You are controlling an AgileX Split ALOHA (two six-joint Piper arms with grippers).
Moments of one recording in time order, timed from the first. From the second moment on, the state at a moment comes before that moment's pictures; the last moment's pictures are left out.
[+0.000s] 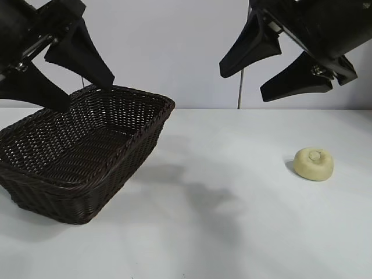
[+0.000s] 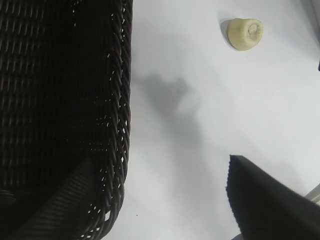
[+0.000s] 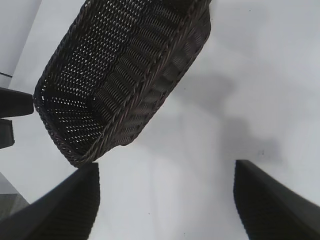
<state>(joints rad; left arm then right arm) -0.31 1.49 -0.98 -0.78 0.71 0.47 0.25 1.45 -0.96 0.88 0.64 -0.57</state>
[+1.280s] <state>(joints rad) -0.31 1.49 -0.98 -0.78 0.68 0.27 0.25 1.45 -0.96 0.88 0.64 -0.57</state>
